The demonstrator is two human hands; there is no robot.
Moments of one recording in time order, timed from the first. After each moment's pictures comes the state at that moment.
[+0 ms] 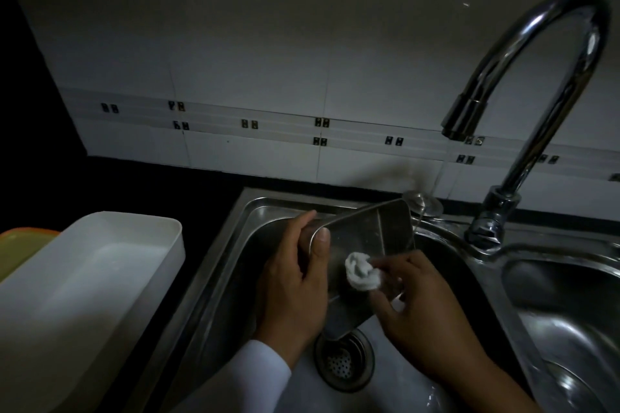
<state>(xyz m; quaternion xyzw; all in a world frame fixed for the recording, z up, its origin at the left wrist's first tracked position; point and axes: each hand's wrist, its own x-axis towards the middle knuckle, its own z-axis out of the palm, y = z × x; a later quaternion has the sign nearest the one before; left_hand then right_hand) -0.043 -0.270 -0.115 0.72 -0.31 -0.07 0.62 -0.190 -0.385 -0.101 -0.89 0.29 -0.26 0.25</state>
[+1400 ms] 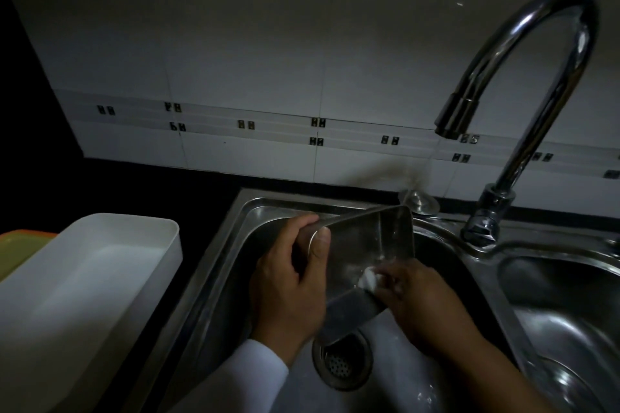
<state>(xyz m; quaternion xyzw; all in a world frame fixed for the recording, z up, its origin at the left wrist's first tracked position) -0.044 -0.271 -0.115 0.71 -0.31 -0.01 0.63 -0.188 -0.418 -0.122 -0.92 0.32 -0.15 0.18</state>
